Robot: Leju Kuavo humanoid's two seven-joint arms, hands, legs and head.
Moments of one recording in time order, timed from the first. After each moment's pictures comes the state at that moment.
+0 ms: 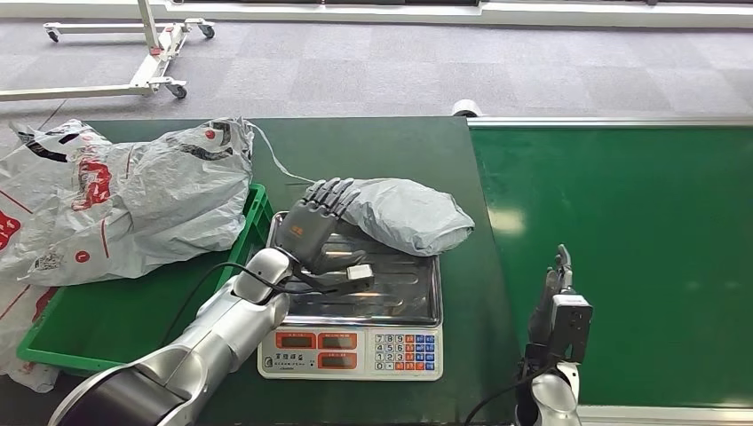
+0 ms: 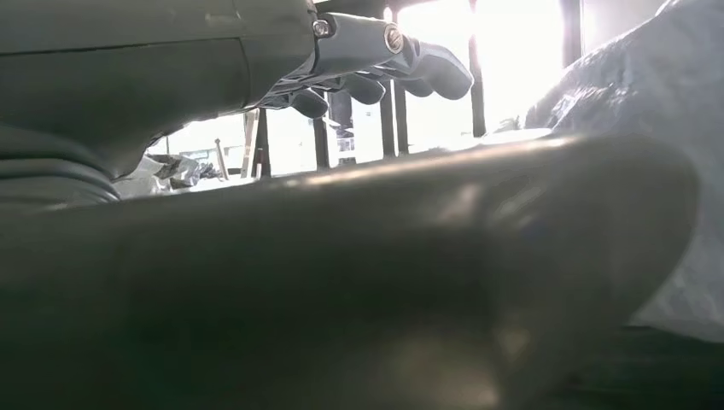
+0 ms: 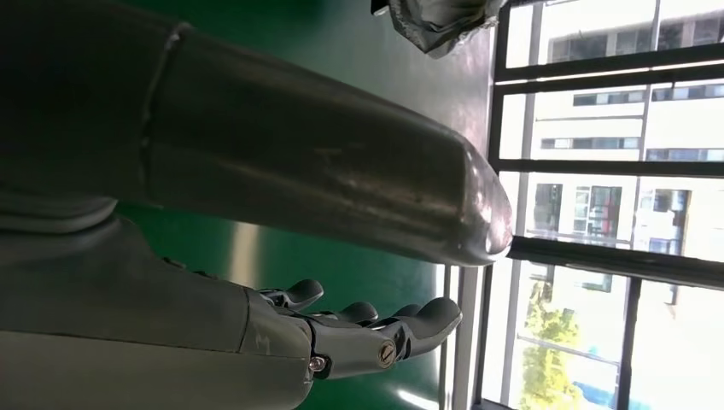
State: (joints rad) left arm -0.74 -0.17 -0.42 -0.32 -1.24 0.58 -0.37; right arm -0.07 0.09 0.02 -1.25 0.17 -0.23 -0.60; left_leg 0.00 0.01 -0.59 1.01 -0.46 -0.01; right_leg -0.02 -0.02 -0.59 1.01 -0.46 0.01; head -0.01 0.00
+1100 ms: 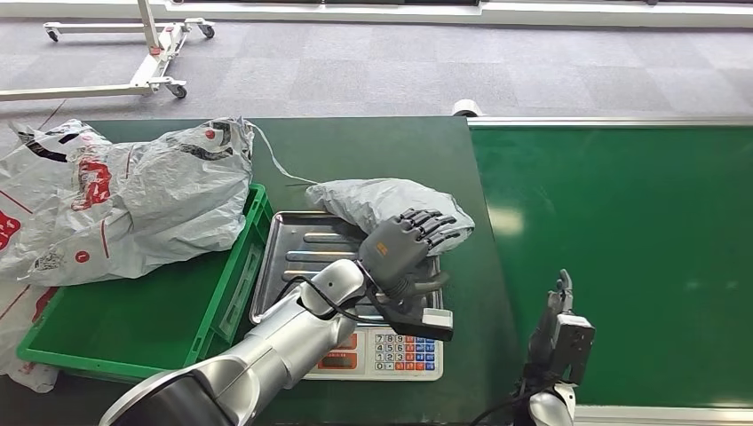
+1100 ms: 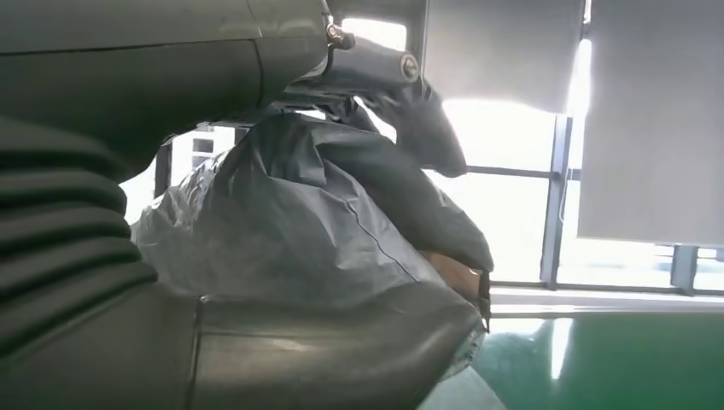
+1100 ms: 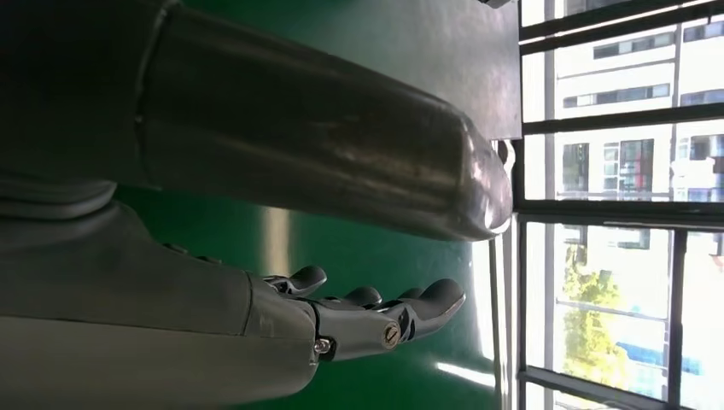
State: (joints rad) left arm -0.76 -0.36 -0.67 -0.34 -1.04 0.53 -0.53; right arm -0.01 0.10 0.01 -1.22 0.10 -0.25 -0.64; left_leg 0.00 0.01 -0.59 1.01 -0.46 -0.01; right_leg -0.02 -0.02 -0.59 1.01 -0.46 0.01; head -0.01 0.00
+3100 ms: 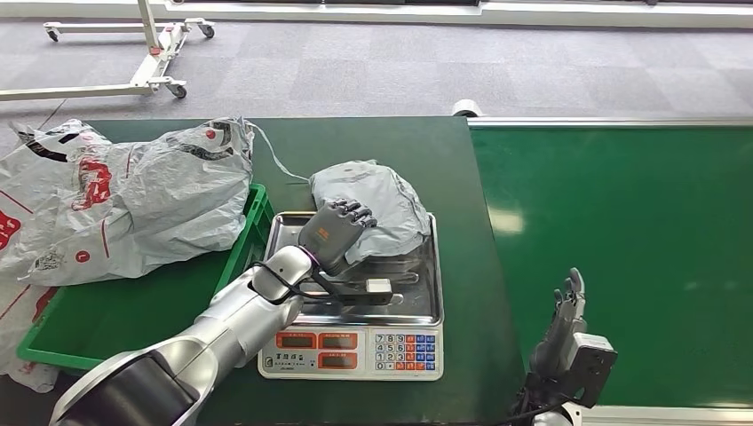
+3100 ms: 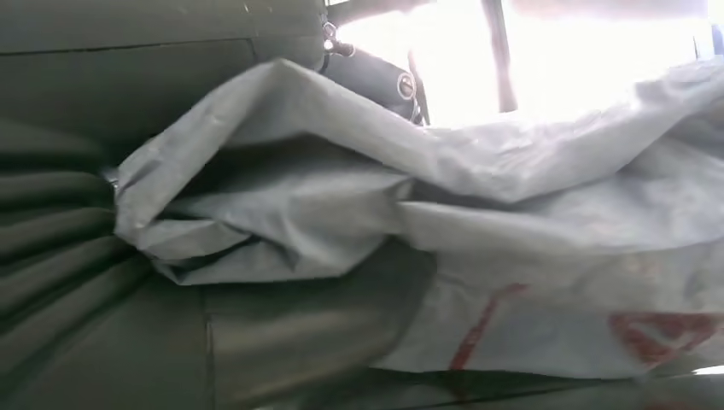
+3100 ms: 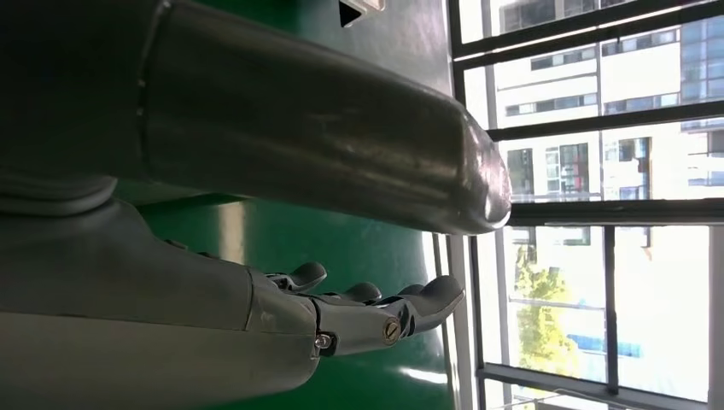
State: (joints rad) left arm -0.80 -0.17 -0.72 -0.28 -1.13 0.53 -0.32; right arm 0.11 0.17 0.01 -1.49 0.14 -0.20 -0.62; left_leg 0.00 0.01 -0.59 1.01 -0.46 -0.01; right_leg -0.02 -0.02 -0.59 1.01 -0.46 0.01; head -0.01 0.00
